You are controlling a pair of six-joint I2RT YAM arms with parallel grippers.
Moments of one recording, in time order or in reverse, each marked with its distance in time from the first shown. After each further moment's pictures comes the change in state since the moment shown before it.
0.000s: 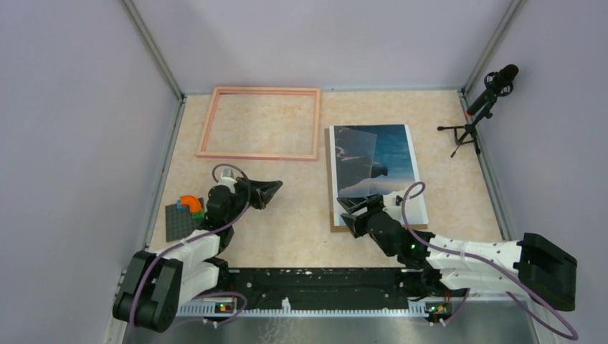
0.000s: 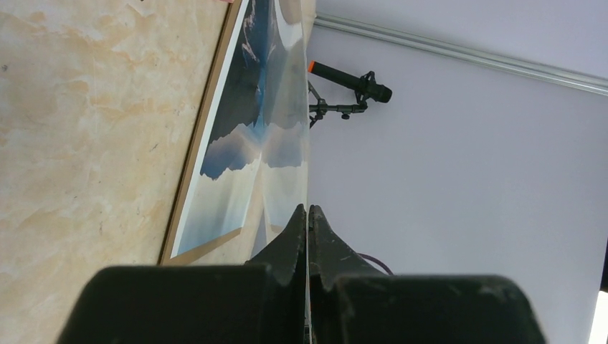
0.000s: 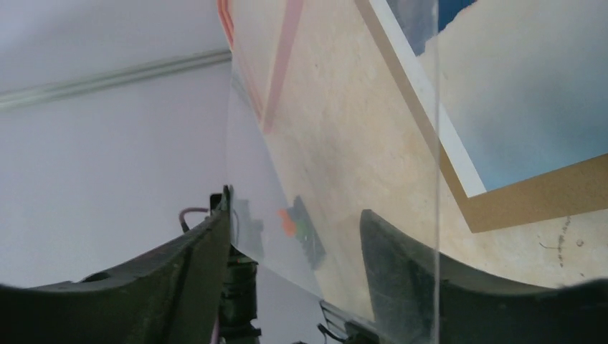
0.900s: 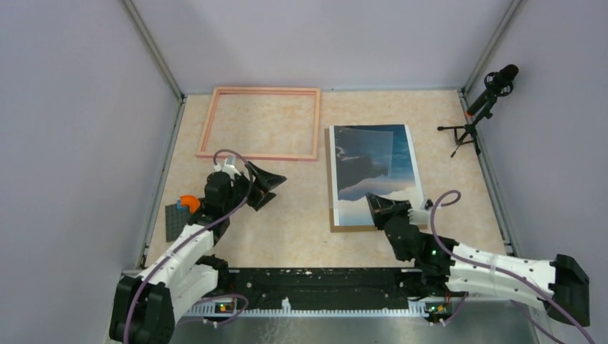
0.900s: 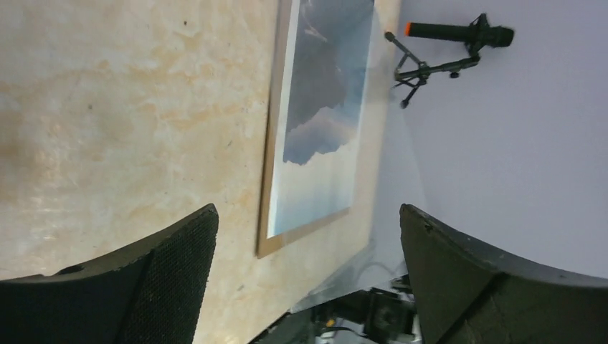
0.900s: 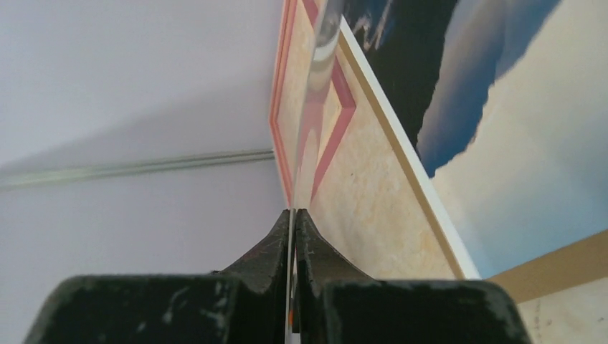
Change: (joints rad) left arm 0.000 -0.129 0.158 -0.465 0.047 0.395; right arm 0.042 -0.249 -0.027 -0.204 0.393 0.085
